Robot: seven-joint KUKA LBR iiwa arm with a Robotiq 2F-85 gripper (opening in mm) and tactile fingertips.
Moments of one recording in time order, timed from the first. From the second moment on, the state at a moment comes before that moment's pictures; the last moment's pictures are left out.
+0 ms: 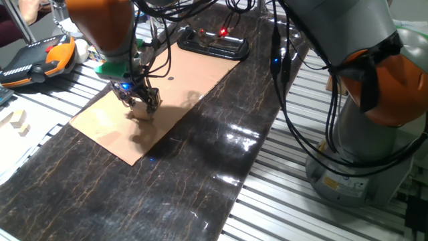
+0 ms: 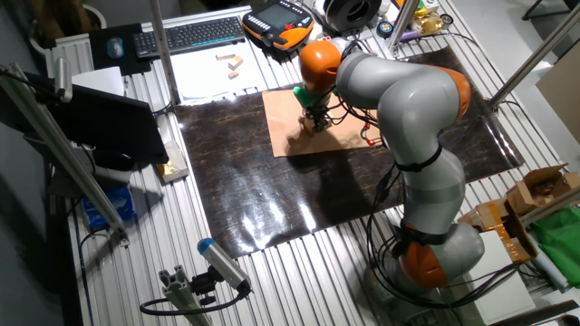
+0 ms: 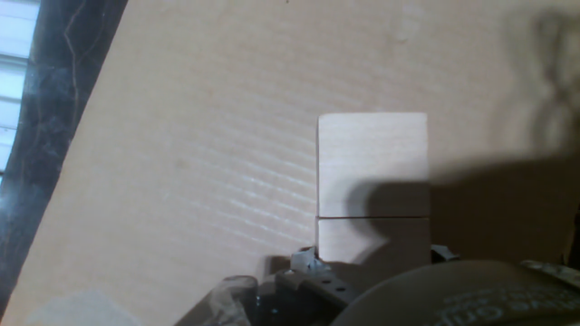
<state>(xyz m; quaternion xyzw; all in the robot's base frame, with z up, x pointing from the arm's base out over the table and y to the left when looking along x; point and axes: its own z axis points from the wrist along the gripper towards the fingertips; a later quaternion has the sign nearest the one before) 0.624 0.063 0.049 0.63 0.77 -0.03 0.05</state>
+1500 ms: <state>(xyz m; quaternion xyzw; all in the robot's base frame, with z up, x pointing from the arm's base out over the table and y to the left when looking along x) 0.624 0.051 0.048 0.64 0.77 -0.03 0.05</state>
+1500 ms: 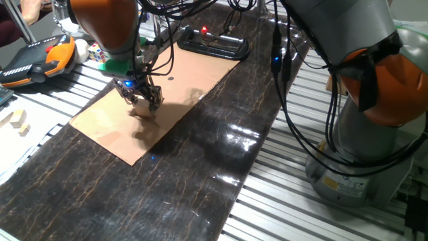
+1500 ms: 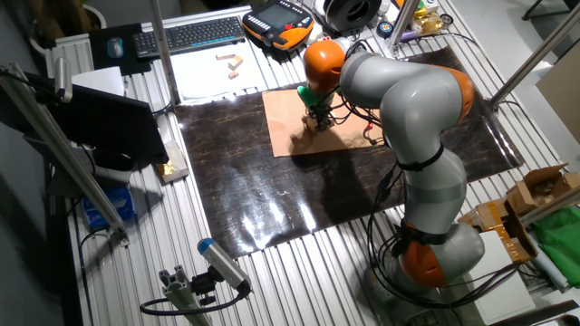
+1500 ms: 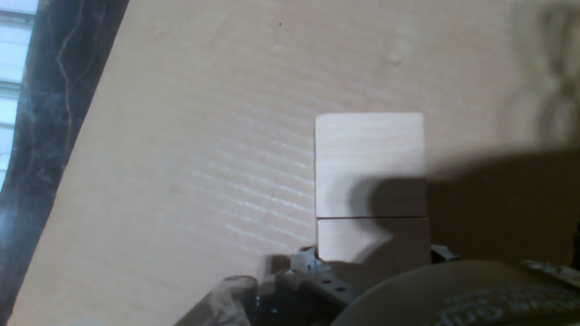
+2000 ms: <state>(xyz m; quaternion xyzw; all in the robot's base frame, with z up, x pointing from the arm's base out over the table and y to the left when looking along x) 0.623 0.047 0.048 0.64 0.77 -0.03 0.06</state>
